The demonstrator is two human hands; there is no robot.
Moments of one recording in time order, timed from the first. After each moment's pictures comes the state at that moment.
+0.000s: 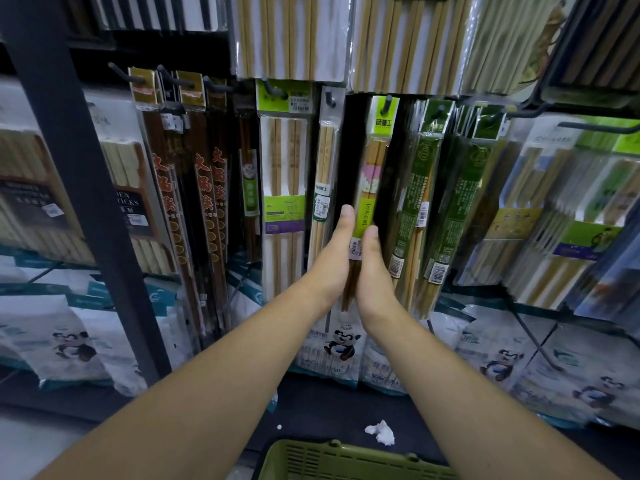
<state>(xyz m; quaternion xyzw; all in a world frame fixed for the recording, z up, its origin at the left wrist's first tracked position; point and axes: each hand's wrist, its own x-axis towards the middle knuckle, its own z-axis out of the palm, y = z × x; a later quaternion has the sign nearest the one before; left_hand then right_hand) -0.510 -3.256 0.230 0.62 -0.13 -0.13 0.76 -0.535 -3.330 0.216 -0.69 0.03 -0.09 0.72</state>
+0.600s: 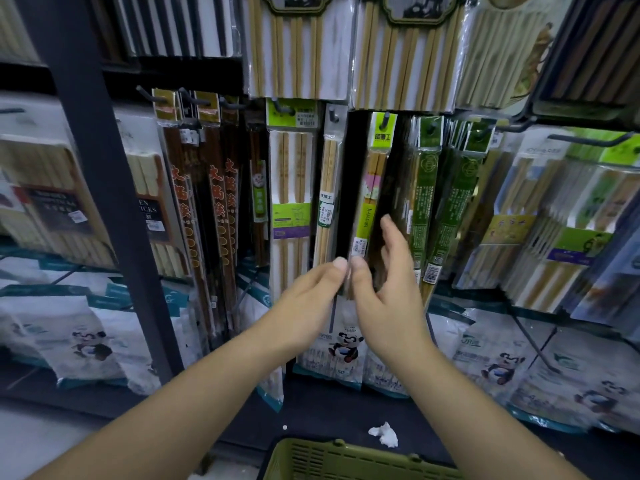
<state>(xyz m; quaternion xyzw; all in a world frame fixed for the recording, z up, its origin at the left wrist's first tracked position) -0.577 -3.197 0.224 0.76 -0.17 -0.05 0.63 -0.590 -3.342 0.223 -0.81 -0.10 -0.30 0.50</state>
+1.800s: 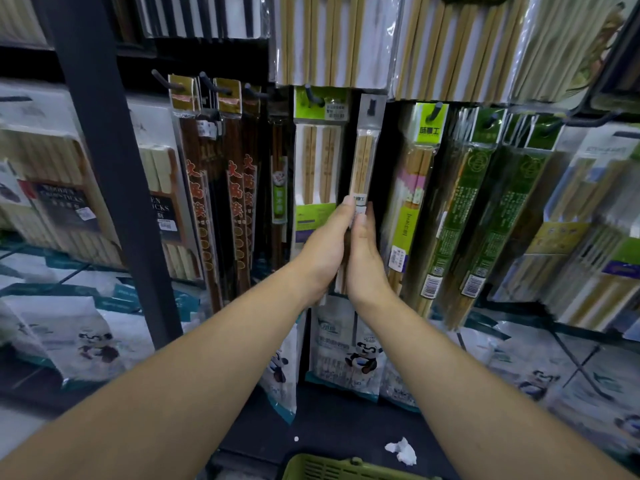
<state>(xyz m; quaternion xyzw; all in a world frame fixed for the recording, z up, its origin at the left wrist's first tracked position) -0.485 -3.211 0.251 0.59 -0.13 -0.10 0.79 -0.486 -3.287 0.217 -0.73 -0.06 -0.15 0.66</state>
